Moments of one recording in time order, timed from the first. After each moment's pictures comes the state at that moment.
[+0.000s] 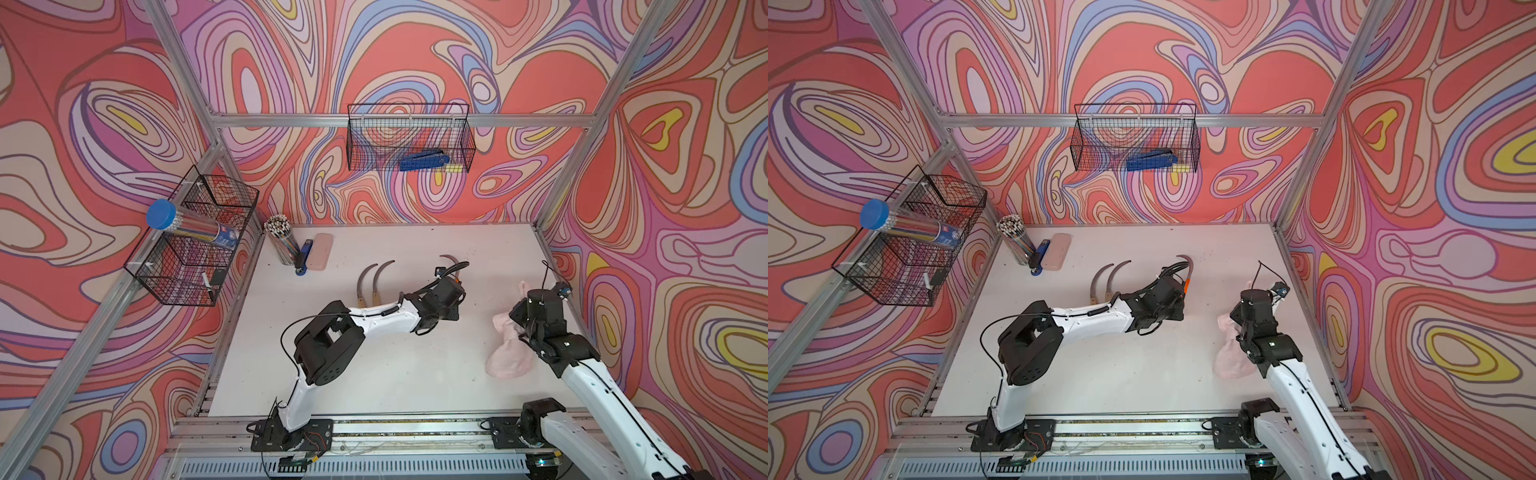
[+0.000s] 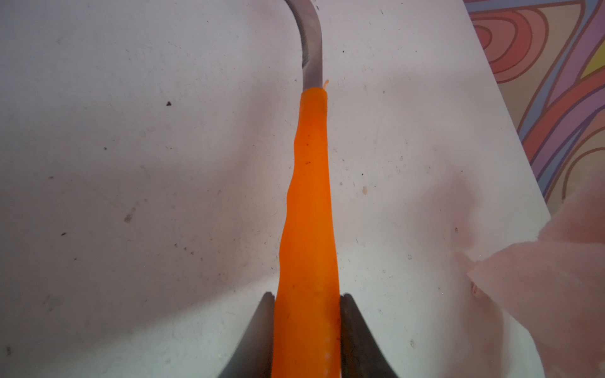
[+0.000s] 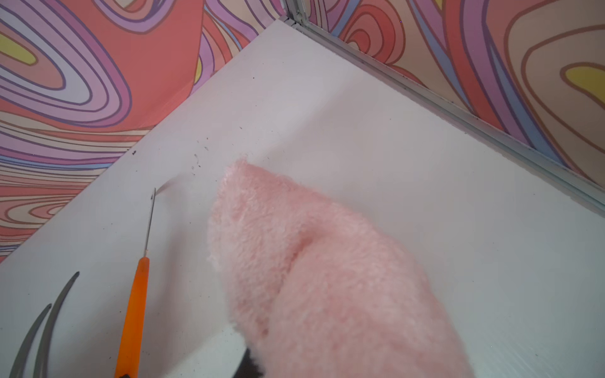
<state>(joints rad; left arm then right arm) -0.97 2.07 1.49 -0.21 -0.18 -0.75 0.14 0.84 0.61 -0.46 0.38 0.69</state>
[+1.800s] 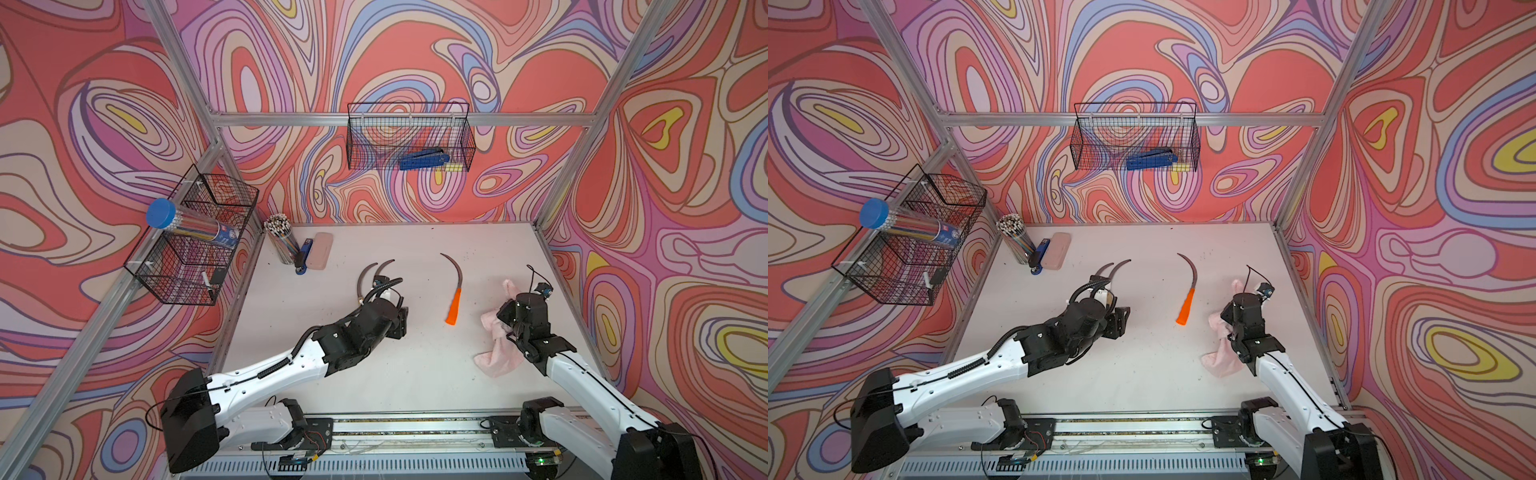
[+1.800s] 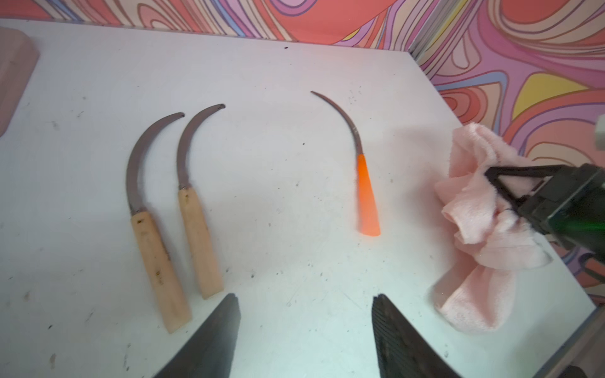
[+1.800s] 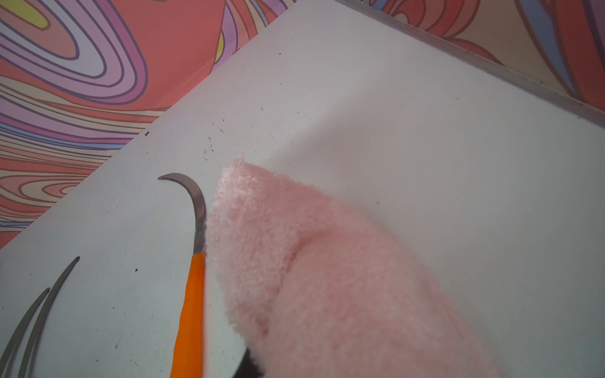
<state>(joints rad) -0.96 1.17 0.81 -0.27 -0.40 -0.61 0.14 0.98 0.44 -0.08 0.30 0.65</state>
